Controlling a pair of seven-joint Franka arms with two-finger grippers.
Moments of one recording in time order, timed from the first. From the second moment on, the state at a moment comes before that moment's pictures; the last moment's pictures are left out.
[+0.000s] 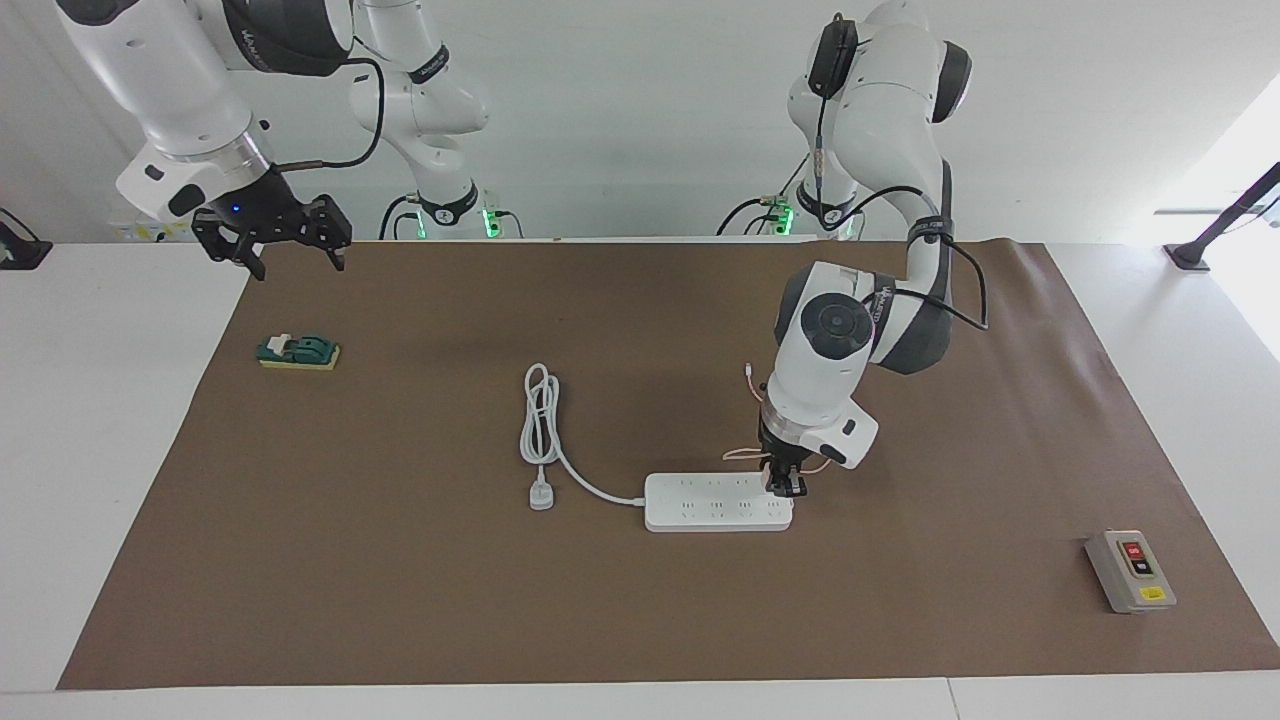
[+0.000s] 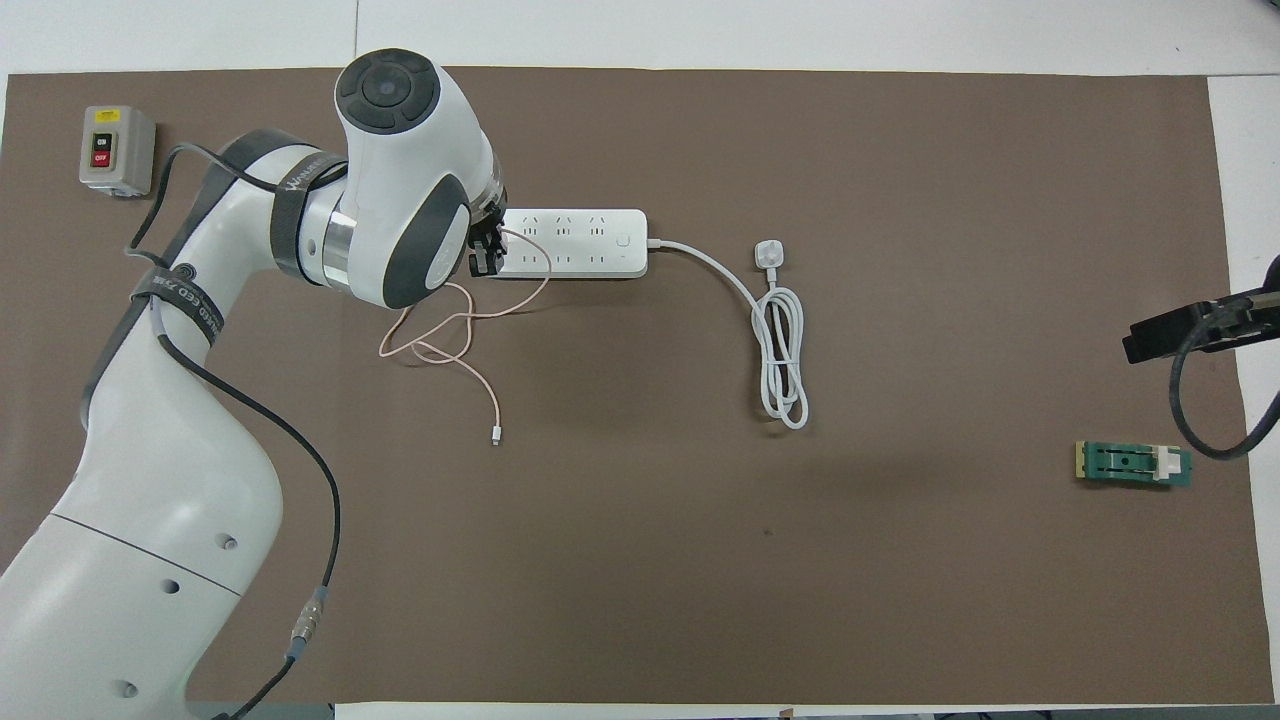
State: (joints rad) left arm -0.35 0.62 -0.10 -1.35 0.06 2.00 -2.05; right arm -0.02 -0.05 -0.03 -1.66 -0.02 1.53 -0.19
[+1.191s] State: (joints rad) left arm -0.35 0.63 -0.10 -1.36 0.06 2.01 -1.99; right arm -0.02 -0.05 -0.03 -1.66 -0.02 1.53 -0.19
